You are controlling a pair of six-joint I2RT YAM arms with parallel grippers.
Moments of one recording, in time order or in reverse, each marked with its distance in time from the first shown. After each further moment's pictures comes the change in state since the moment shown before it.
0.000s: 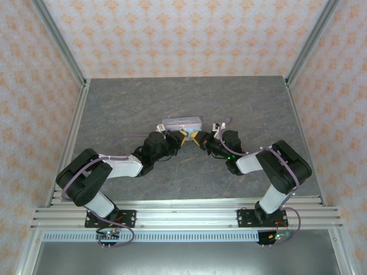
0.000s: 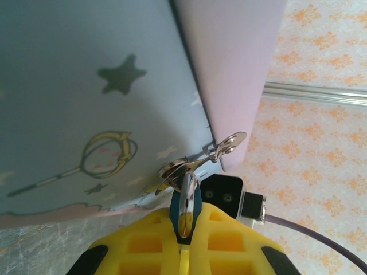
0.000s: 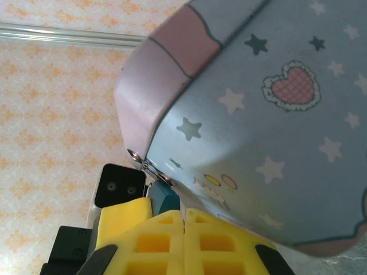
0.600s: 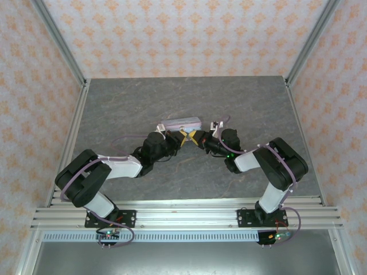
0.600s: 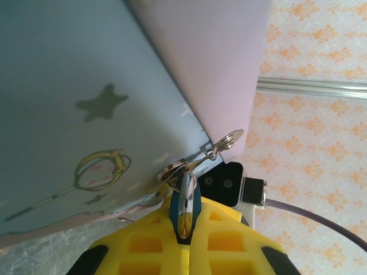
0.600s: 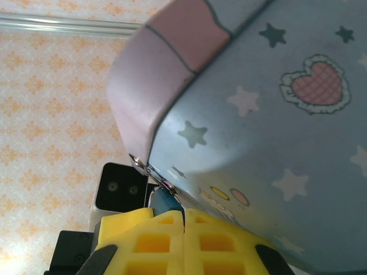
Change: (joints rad) left arm -0.002 -0.011 -0.010 -0.006 0.004 0.040; right arm -0.005 0.043 0.027 0.028 -0.048 0.026
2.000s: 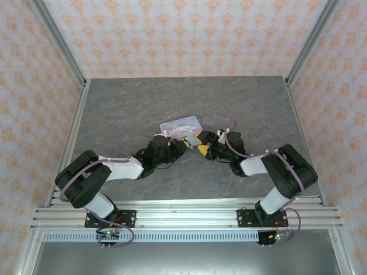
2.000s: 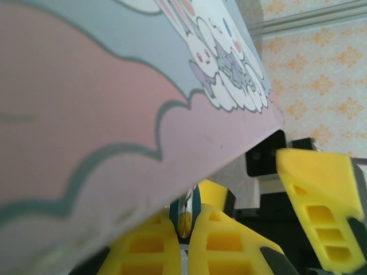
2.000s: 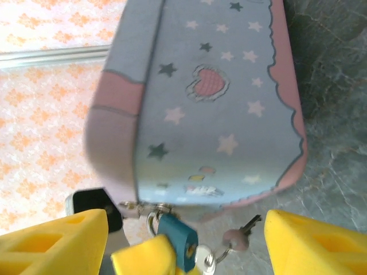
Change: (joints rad) left arm -0.040 -0.002 -0.002 -0.162 0.048 0.262; right arm -0.039 -0.158 -0.090 -0.249 0.028 0.031
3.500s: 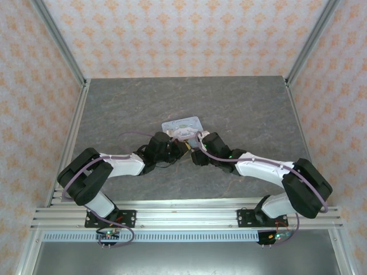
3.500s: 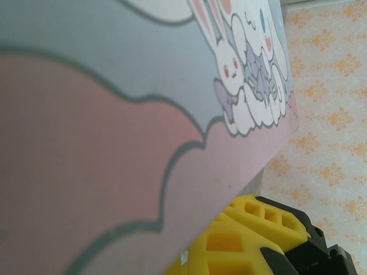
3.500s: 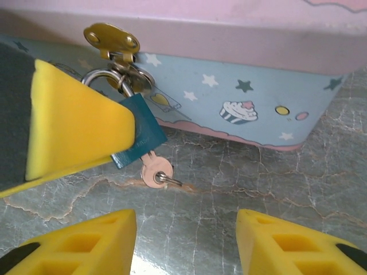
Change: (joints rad) left arm 0.030 0.029 0.056 -0.108 0.119 -0.007; right arm 0.289 -0.167 0.262 -0.893 0.489 -1.104
